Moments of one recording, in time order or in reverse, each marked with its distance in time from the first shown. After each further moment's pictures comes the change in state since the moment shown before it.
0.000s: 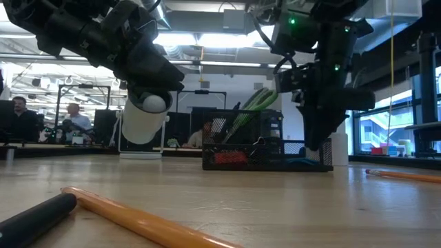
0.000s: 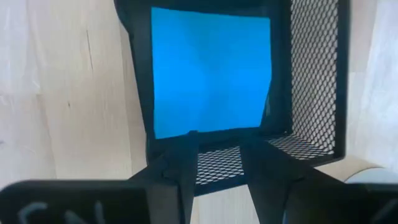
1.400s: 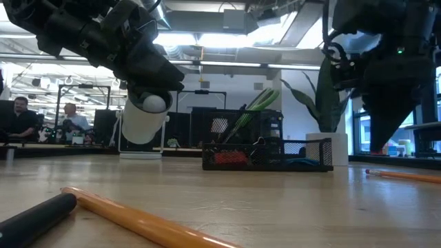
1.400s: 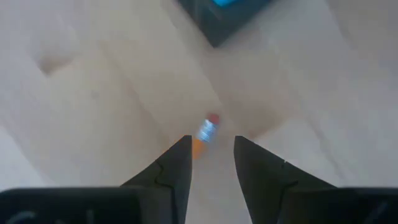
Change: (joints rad) left arm 0.000 0.000 0.000 0.000 0.004 -0.002; right arm 0.244 -0.257 -0.249 0.000 -0.068 0.814
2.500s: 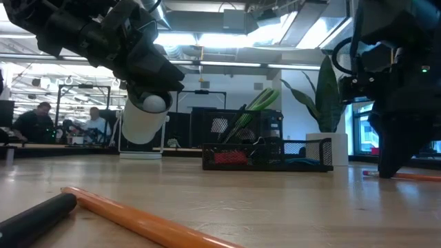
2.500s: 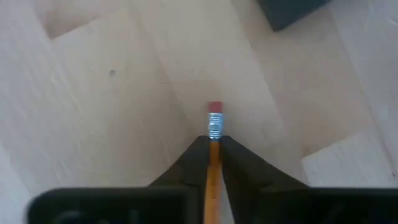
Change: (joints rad) left arm 0.000 0.000 0.000 0.000 0.000 -0.025; right arm 0.123 0.136 -0.081 0.213 0.058 -0.015
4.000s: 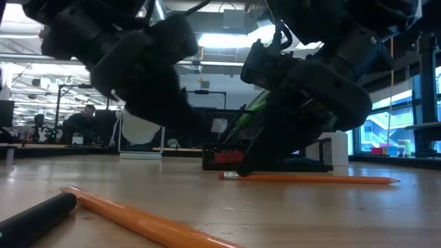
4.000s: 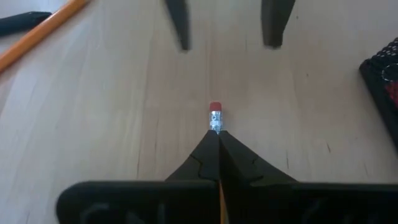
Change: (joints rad) left arm -0.218 0.498 0.338 -0.129 -0.097 0.134; right arm -0.084 0.437 0.275 0.634 -0.034 -0.535
